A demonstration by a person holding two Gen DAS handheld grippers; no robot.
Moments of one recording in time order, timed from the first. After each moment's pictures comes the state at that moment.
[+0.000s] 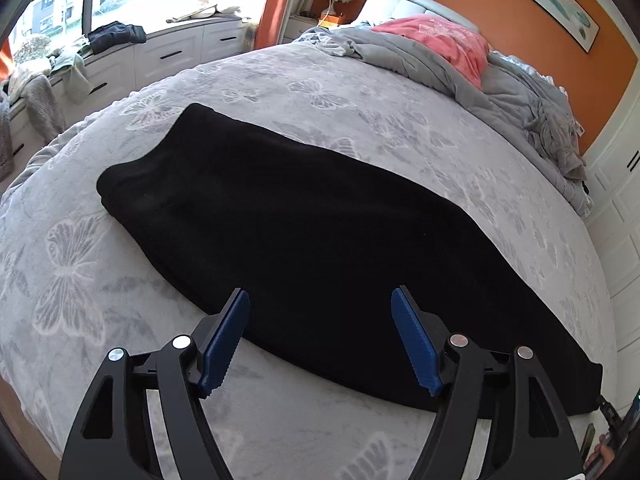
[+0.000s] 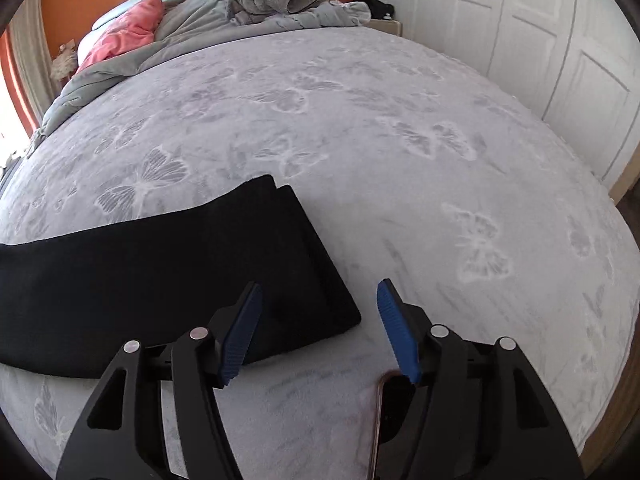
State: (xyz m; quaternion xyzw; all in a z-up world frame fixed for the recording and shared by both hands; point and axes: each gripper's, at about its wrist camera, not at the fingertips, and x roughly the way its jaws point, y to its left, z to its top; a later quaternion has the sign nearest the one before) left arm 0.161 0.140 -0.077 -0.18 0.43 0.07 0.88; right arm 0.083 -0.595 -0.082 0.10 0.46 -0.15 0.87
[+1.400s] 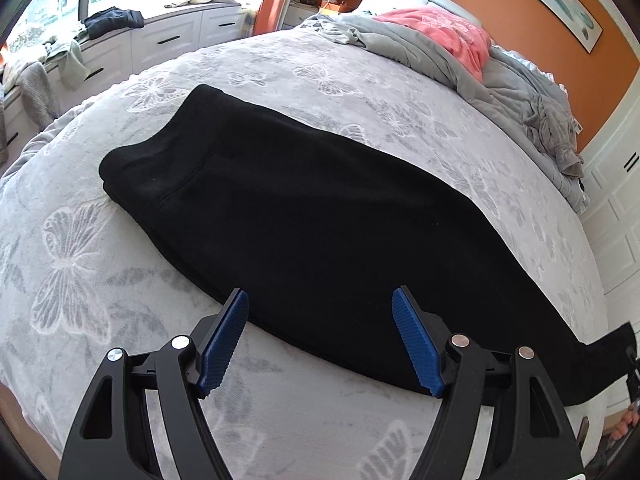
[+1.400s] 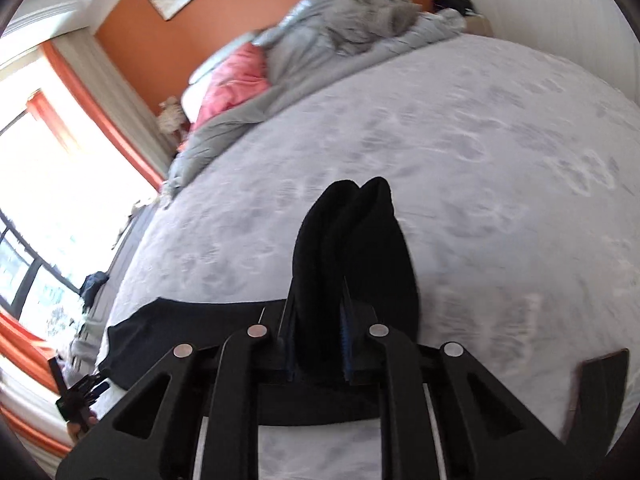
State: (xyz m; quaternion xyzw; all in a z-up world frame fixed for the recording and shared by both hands) left arm 0.154 0.173 -0.086 -0.21 0.44 0.06 0.87; right arm 0.103 -0.484 0.028 0.25 0.38 0.06 0.89
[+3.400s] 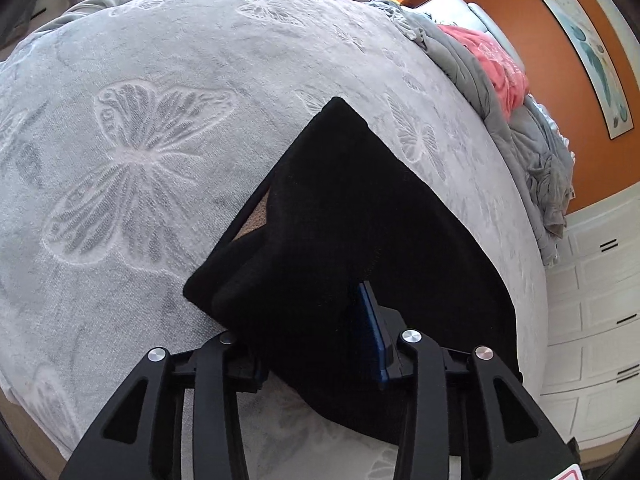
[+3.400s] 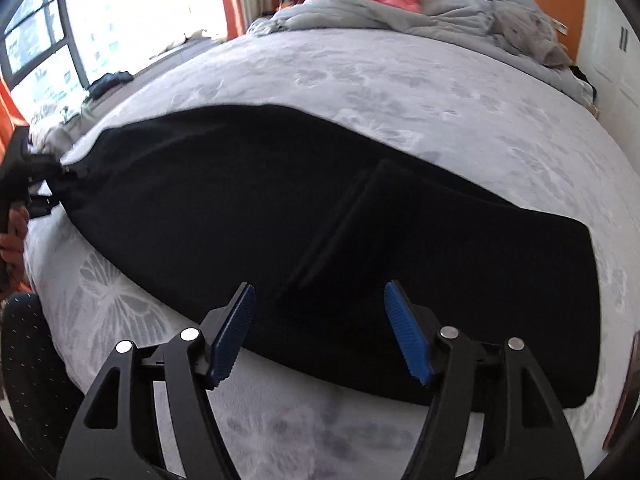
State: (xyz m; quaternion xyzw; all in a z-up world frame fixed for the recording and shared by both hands) left arm 0.099 0.273 -0.131 -0.37 0.46 0.05 0.80; right arm 0.033 -0.209 -0.065 -0.05 0.47 0.15 0.87
